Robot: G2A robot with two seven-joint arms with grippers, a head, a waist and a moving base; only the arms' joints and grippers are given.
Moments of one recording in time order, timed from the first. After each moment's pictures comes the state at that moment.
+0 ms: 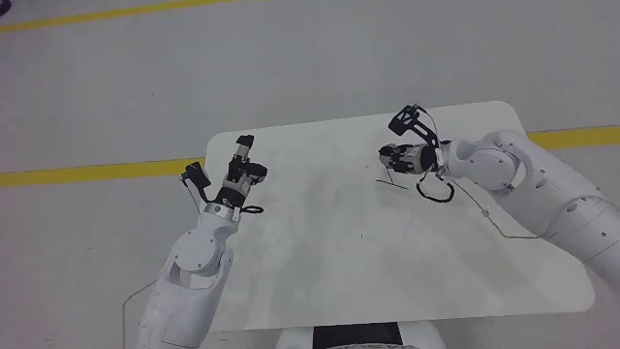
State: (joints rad) left arm 1.65 -1.16 -1.42 -1.82 -0.27 0.00 -0.10; right arm -0.86 -0.85 0.69 -1.49 -0.32 -0.34 0.66
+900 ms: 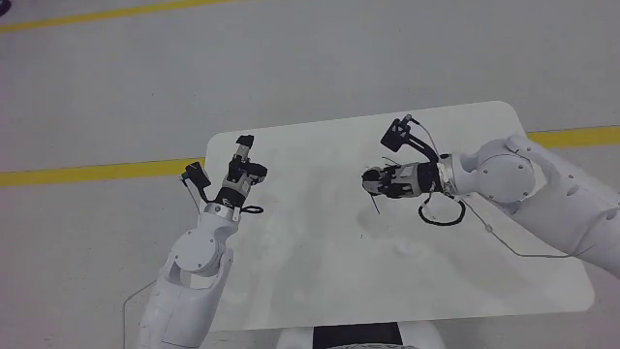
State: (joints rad) left arm 1.65 -1.16 -1.42 -1.82 -0.27 0.00 -0.10; right arm -0.83 -0.73 0.62 -1.73 0.00 -0.34 0.75
